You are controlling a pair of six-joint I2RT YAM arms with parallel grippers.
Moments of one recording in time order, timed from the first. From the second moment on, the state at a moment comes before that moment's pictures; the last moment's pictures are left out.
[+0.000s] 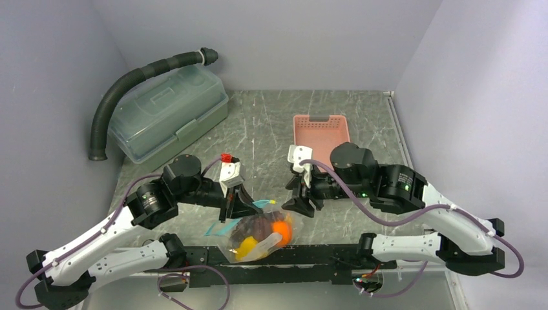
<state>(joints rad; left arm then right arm) -0.95 0.78 0.94 -0.40 0.66 -0.15 1.17 1.04 1.45 -0.91 -0.19 -0.05</state>
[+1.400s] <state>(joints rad) -0.95 0.77 0.97 -0.44 0.74 -0.15 1.17 0.99 1.12 -0.46 -0.53 -0.14</state>
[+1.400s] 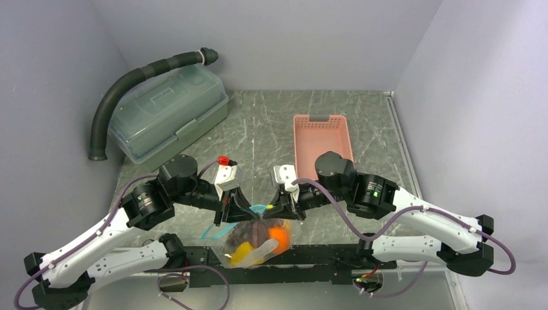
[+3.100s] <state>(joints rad) -0.95 0.72 0.99 -0.46 0.76 -0.15 1.17 1.00 1.11 -0.40 -0.53 -0.12</state>
